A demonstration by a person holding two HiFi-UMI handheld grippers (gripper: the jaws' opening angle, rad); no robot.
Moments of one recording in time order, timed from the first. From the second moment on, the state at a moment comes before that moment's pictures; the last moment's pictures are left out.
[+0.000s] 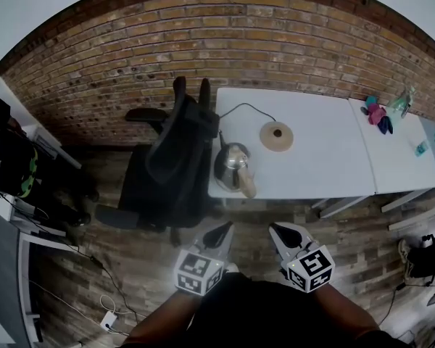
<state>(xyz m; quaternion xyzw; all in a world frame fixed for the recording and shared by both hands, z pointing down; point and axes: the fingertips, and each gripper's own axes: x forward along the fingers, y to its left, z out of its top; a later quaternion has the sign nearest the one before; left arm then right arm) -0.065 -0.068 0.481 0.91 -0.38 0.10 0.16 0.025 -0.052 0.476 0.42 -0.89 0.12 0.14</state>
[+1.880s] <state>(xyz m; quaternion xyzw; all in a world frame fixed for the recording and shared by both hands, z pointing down) -0.114 -0.121 0.514 0.88 -0.43 0.16 0.16 -0.008 -0.217 0.602 0.42 -0.85 0.14 0.29</state>
